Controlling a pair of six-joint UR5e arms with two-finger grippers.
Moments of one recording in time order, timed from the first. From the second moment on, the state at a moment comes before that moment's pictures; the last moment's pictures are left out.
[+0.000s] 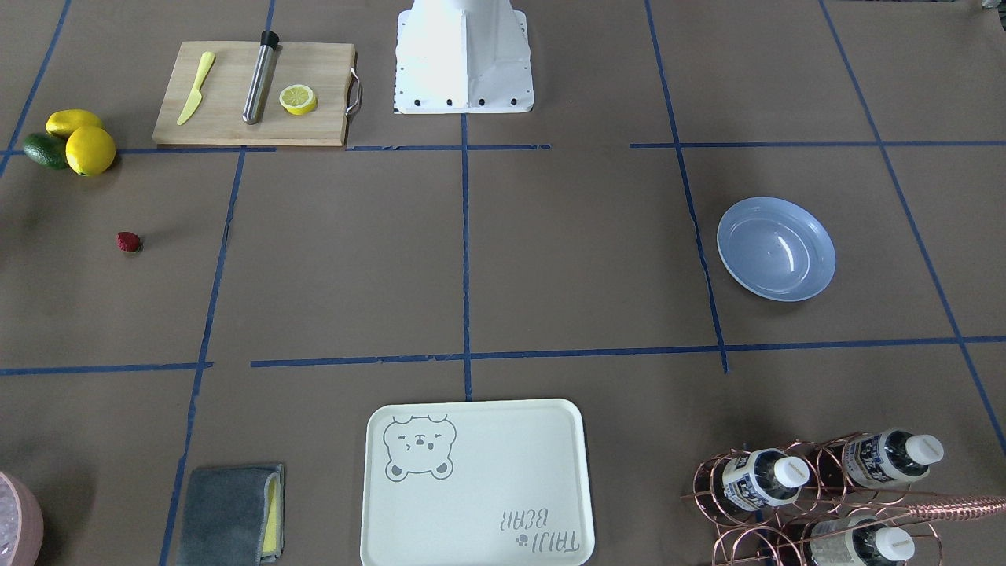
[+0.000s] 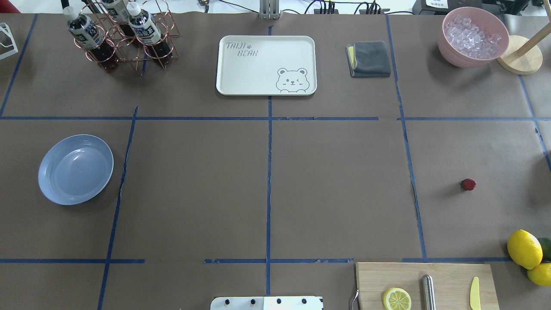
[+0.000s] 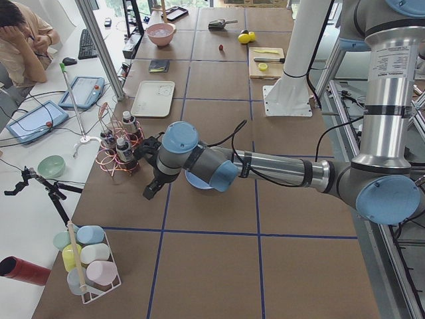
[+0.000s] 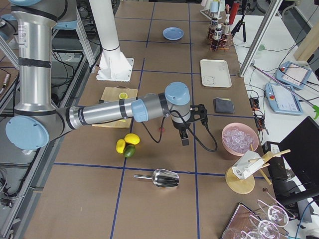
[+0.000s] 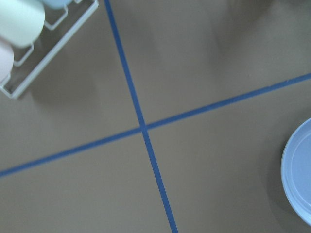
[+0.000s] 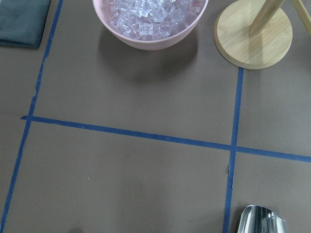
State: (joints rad) left arm -1.56 -1.58 -1.67 -2.14 -2.36 0.06; right arm 1.53 -1.62 1.88 -1.48 2.39 0.16
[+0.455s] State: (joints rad) left arm -1.31 -1.58 -1.61 -2.50 -2.29 -0.42; right arm 1.52 -1.62 1.86 -1.37 2.40 0.21
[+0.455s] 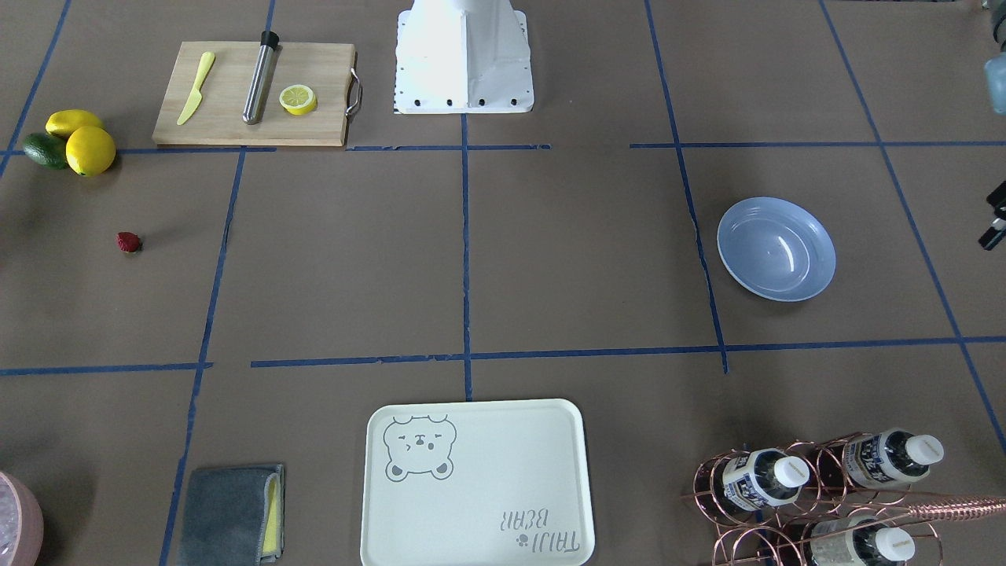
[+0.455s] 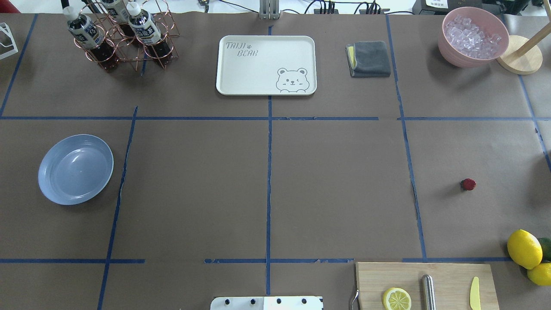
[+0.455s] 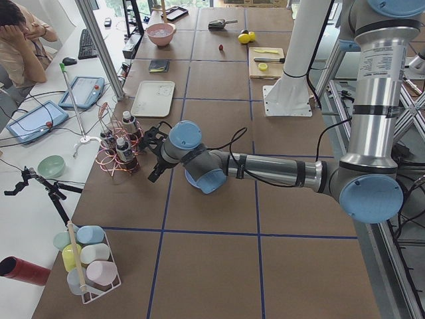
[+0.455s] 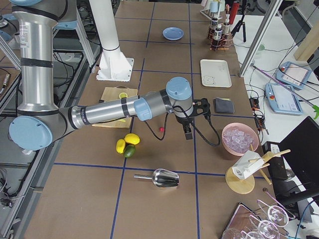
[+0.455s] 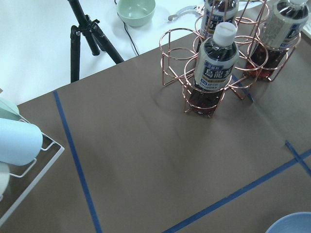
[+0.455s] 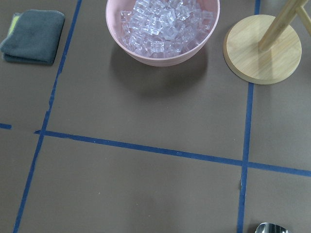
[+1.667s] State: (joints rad) left arm -0.93 -1.46 -1.40 -2.89 -2.07 -0.93; right arm 1.50 -1.64 1.85 -1.32 2.40 0.21
